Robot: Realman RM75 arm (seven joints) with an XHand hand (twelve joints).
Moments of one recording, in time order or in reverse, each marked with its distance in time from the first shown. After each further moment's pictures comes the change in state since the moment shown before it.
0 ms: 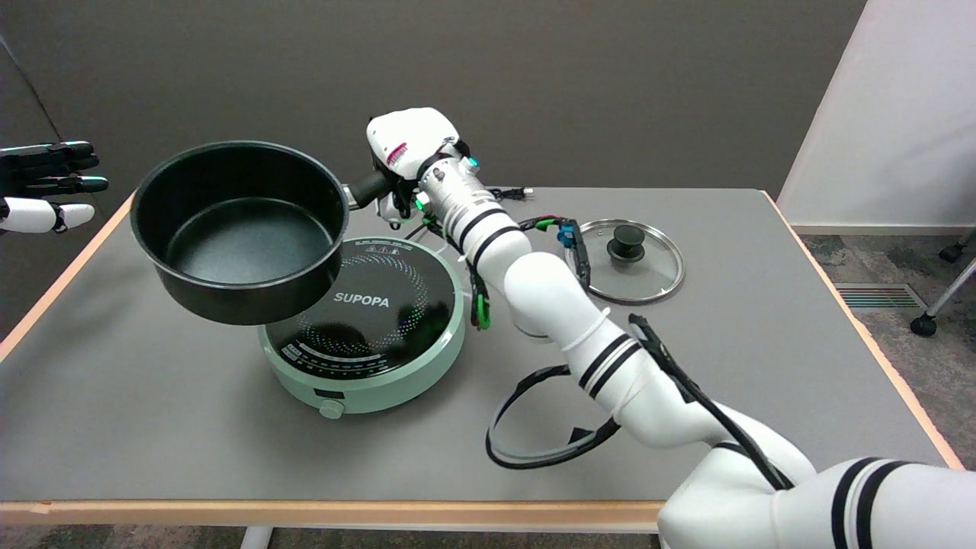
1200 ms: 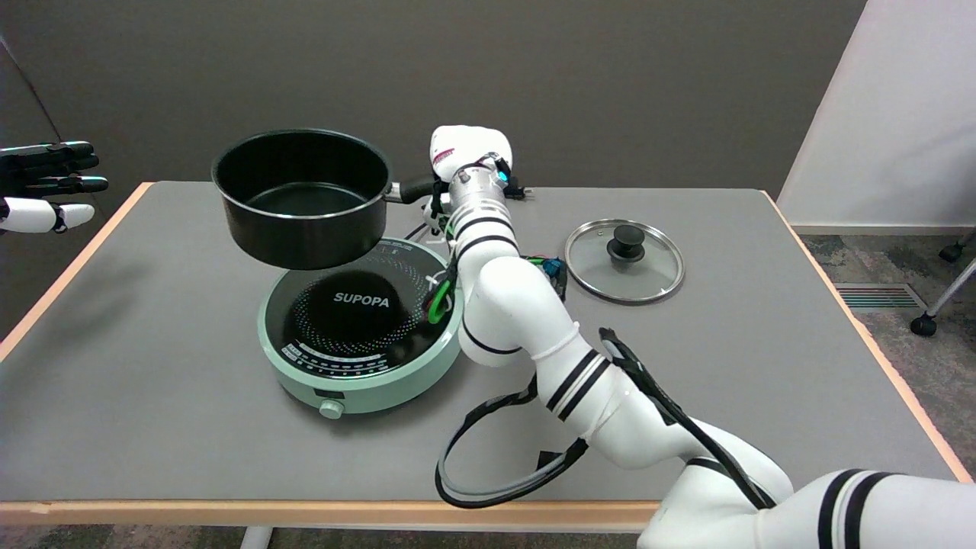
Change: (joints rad) arm -0.008 -0.093 -0.086 0.065 0.489 0.583 -0.496
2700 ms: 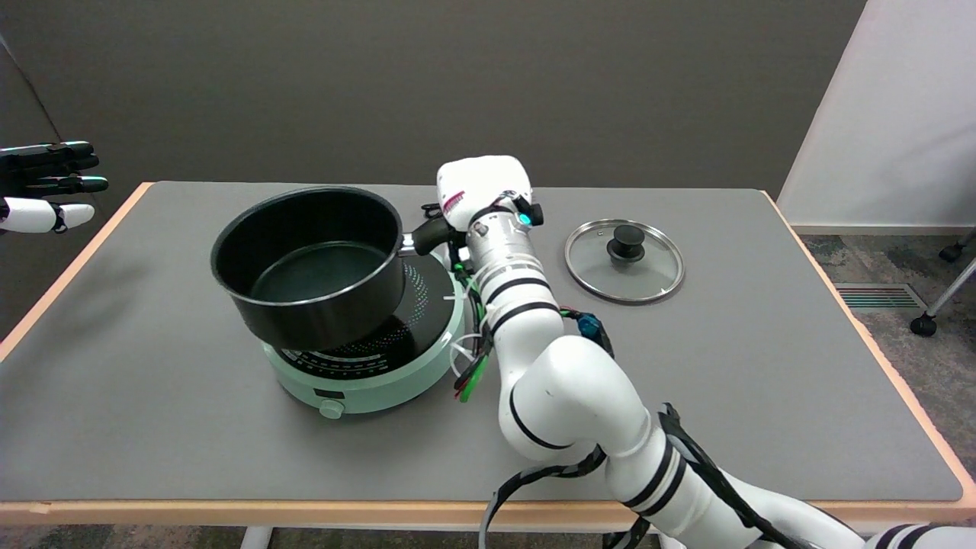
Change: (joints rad) arm -0.238 0.150 -0.218 0.497 0.147 0.178 -0.340
